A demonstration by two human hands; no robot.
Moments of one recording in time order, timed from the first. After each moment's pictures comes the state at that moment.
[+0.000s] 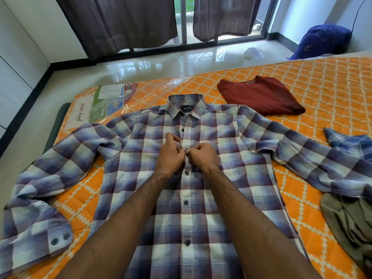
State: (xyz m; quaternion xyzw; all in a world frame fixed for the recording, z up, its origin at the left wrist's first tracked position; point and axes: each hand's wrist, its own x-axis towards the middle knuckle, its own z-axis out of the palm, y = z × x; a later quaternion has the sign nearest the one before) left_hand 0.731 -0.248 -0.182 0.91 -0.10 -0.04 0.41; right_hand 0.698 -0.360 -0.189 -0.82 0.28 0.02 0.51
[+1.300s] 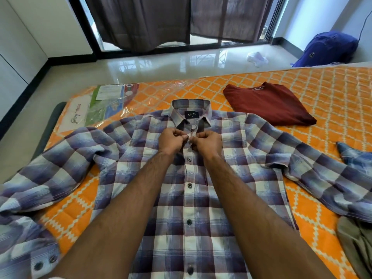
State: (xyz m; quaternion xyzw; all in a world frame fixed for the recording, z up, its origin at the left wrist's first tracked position) left_hand 0.817 -0.270 -0.183 0.84 0.05 -0.10 0.54; right_hand 0.768 -0.375 -0.176 -0.74 0.32 -0.08 0.59
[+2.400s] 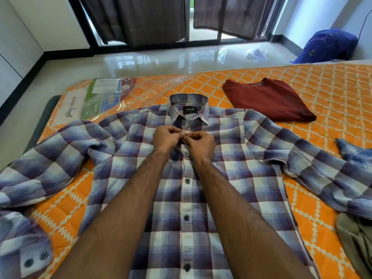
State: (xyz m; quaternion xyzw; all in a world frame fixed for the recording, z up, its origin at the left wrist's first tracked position) left_hand 0.808 -0.262 -0.188 0.82 0.04 -0.10 0.56; right_hand 0.761 -0.355 -0.203 -0.72 0.31 -0.13 0.61
